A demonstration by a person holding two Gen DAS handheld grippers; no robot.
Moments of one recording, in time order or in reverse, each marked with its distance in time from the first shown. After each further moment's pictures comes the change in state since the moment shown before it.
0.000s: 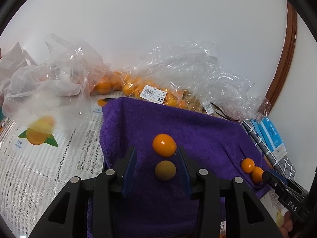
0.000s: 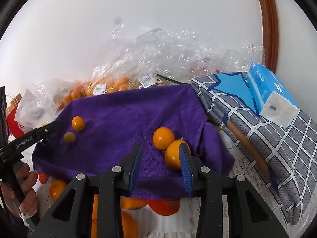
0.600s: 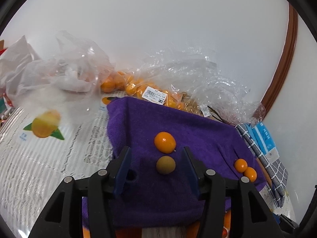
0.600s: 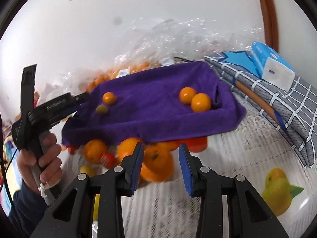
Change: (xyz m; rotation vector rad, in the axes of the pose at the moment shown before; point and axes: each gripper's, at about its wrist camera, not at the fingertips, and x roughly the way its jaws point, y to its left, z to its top) left arm -0.022 0.013 -0.006 -0.047 -0.014 -0.034; right arm -0.050 0.024 -0.059 0.059 0.055 0.133
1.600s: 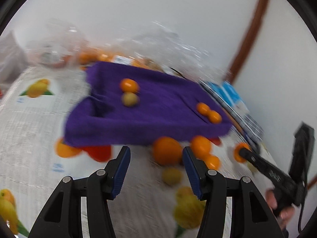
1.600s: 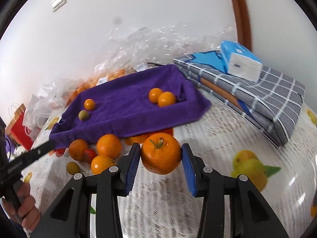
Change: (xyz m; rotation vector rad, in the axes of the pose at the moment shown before) left arm -0.058 -0.026 -0.068 0.143 0.183 -0.196; right arm -0.031 -0.037 -0.016 0.117 -0.056 -0.136
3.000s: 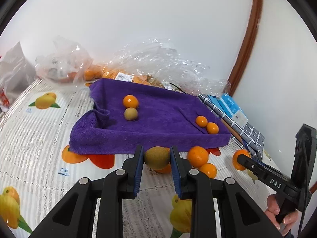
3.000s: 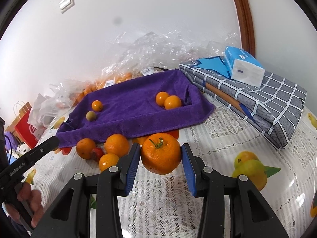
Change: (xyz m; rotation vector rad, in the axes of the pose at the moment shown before) left arm -0.018 -0.005 -0.002 -0.012 -0.143 0.063; right arm -0.008 0.015 -0.004 -0.060 -0.036 0.039
